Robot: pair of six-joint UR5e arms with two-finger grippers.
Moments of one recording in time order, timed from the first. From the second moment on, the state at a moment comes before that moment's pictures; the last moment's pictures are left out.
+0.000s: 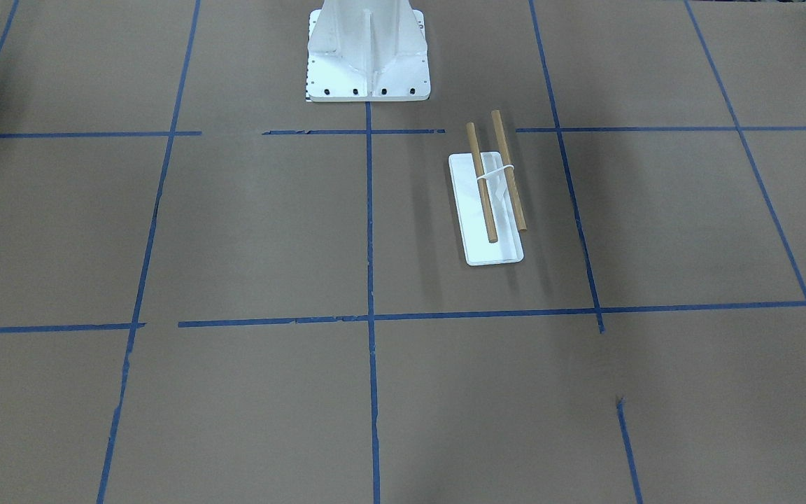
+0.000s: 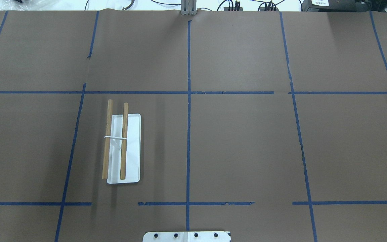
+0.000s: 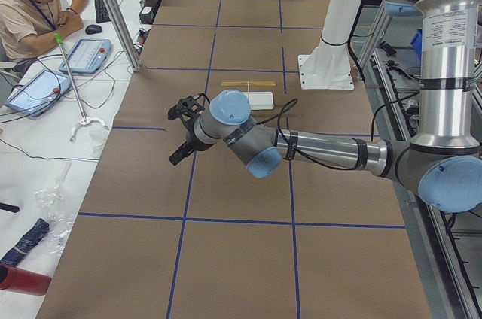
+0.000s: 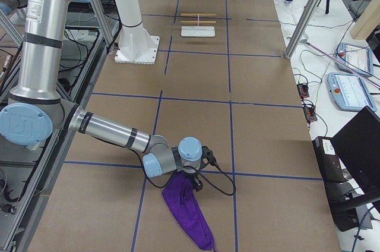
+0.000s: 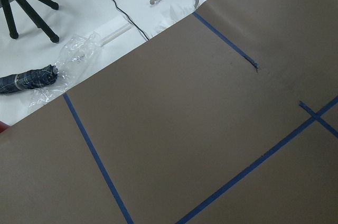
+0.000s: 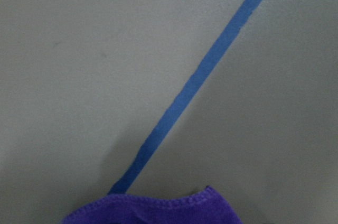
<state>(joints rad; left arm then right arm) -1.53 -1.50 -1.76 -2.31 -2.35 0.00 1.30 -1.76 1.35 -0.91 2.27 -0.24</state>
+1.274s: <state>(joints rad) -1.53 -1.51 -1.77 -2.31 -2.38 -0.02 1.31 -1.80 1.58 -0.90 2.24 -0.27</state>
